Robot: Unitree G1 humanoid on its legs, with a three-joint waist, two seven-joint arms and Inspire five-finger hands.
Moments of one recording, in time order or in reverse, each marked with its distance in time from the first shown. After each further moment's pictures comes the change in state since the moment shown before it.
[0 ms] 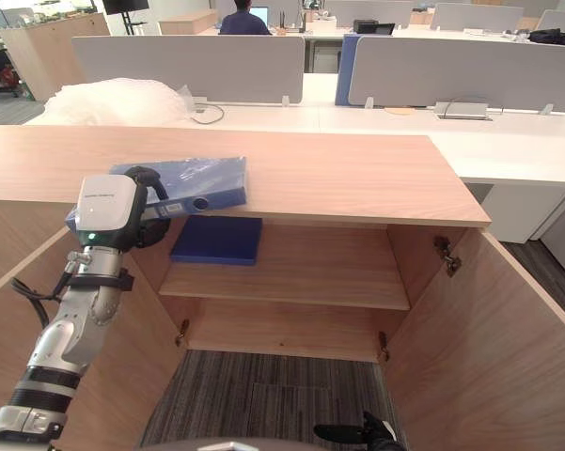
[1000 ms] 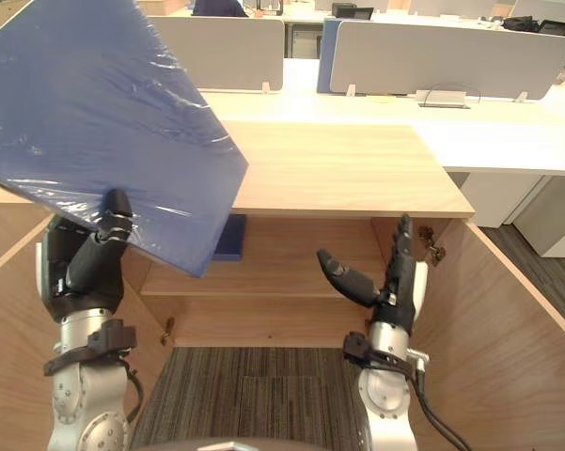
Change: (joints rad) left arm 0.509 -0.484 0.031 -0.681 -1.453 -0.149 -0.210; right arm 0.227 0.133 0.226 -1.486 -0.080 -0.123 -0.302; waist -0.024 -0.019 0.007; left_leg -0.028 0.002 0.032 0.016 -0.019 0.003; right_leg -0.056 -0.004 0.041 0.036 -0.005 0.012
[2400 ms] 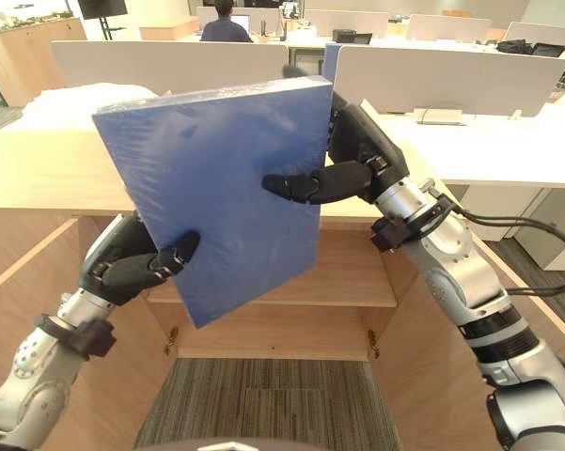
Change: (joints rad) left arm -0.136 0.602 0.007 0.313 -0.300 0.015 -0.554; right arm -0.790 -0.888 0.204 0.279 0.921 -0.053 0.576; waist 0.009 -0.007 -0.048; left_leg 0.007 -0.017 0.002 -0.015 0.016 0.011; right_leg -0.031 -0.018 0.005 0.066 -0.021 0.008
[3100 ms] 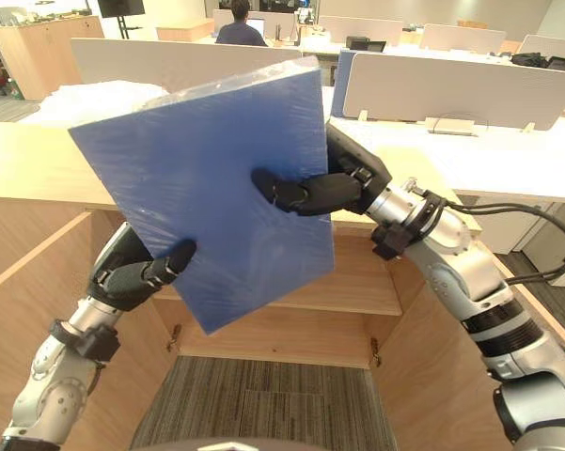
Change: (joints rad) left arm -0.035 -0.173 0.034 0.160 -0.062 0.002 -0.194; right arm -0.014 0.028 0.028 -0.001 0.007 0.028 0.229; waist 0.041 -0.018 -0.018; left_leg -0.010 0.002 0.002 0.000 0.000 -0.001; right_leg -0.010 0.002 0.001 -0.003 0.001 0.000
